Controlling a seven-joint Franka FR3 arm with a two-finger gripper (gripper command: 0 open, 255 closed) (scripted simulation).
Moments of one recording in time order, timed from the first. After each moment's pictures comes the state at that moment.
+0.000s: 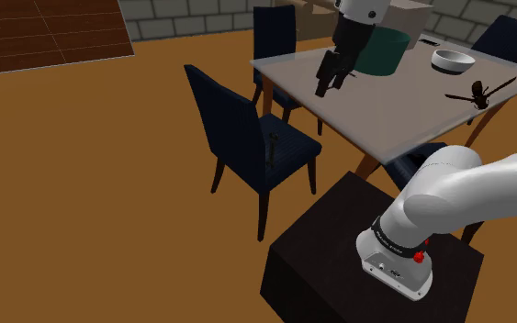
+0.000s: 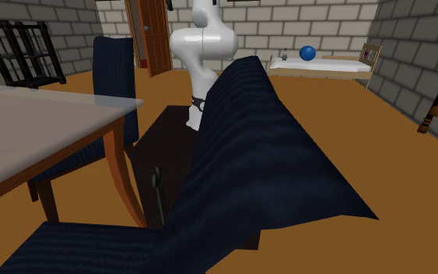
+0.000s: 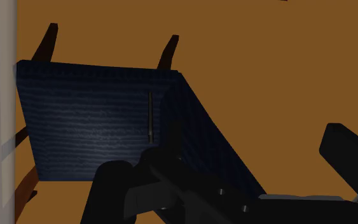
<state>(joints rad) 0.02 -0.79 -0.04 -2.39 0.09 1.66 -0.09</state>
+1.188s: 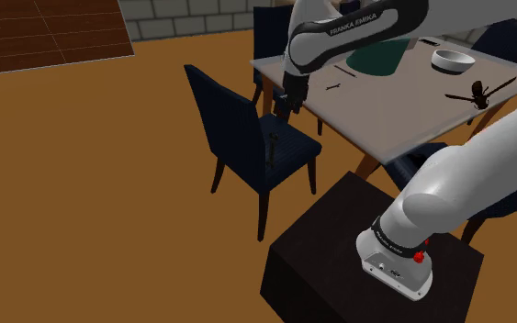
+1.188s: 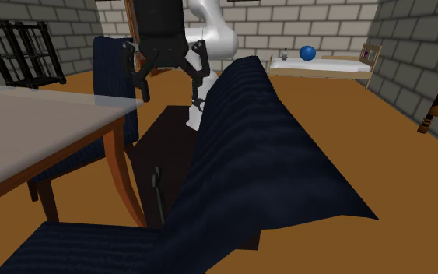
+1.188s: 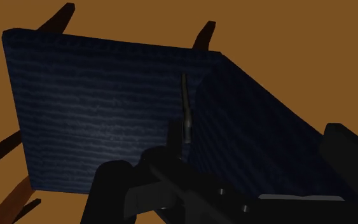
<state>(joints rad) 0.00 -0.28 -0.04 -2.40 0.01 2.13 -0.13</state>
